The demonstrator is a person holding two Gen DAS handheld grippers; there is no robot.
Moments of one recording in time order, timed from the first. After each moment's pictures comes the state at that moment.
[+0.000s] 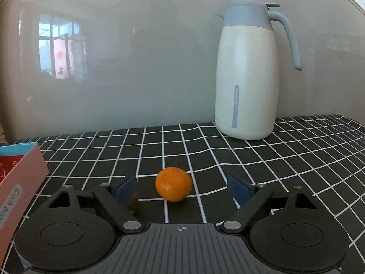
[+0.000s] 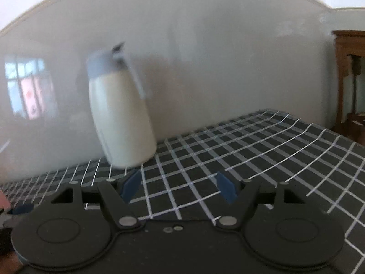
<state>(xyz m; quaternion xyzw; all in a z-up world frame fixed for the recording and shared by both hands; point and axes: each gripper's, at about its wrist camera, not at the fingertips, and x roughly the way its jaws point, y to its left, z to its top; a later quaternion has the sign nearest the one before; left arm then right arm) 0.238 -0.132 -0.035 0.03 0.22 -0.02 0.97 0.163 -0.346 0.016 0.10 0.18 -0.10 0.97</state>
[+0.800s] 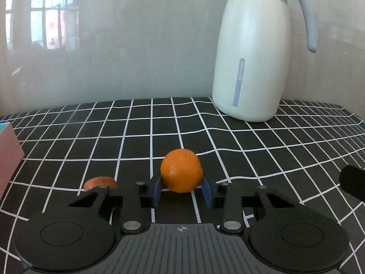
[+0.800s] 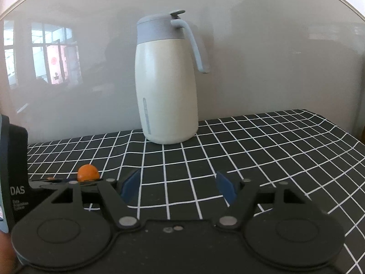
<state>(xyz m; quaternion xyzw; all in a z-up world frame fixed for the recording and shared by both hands) 0.283 -0.135 -0.052 0.00 0.30 -0.04 0.95 0.187 -0.291 0.006 0.04 0.22 -0.04 0.97</state>
